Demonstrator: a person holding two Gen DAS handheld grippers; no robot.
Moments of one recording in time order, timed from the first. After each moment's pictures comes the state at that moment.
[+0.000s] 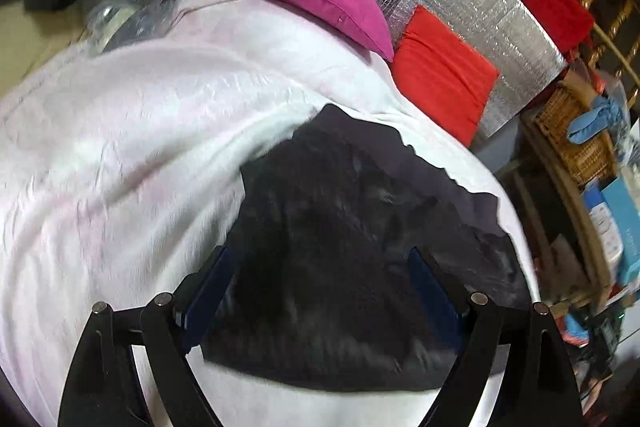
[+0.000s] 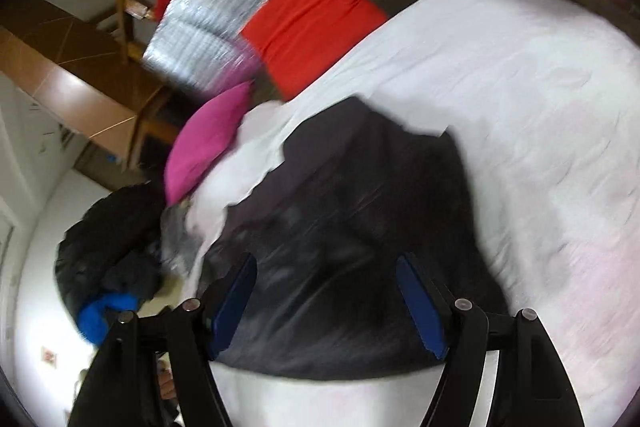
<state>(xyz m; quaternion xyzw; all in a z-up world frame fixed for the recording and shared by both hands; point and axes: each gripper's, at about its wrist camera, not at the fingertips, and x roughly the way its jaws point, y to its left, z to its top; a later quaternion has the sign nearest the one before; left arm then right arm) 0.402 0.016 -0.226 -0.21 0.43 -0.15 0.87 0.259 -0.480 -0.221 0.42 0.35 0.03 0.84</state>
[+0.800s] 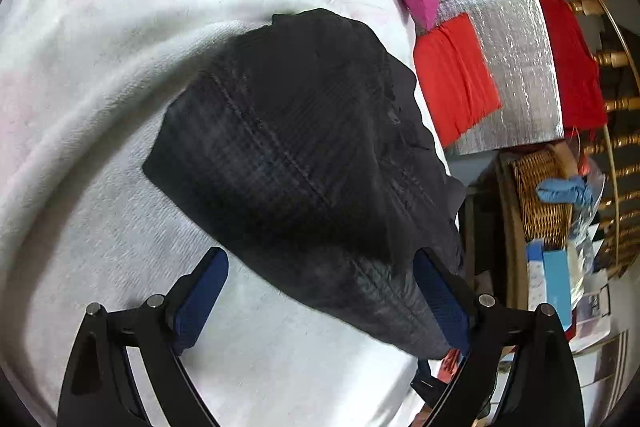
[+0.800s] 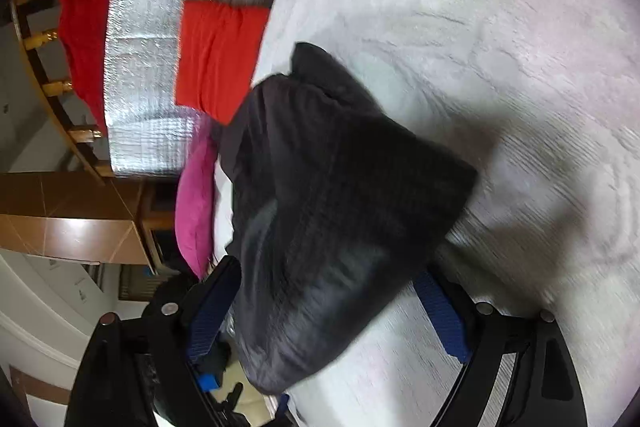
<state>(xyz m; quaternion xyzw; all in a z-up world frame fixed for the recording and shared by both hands) 0.369 0.010 -0.301 -0.41 0.50 -0.16 0.75 0.226 -0.480 -0.329 0.64 0.29 -0.03 0.71</state>
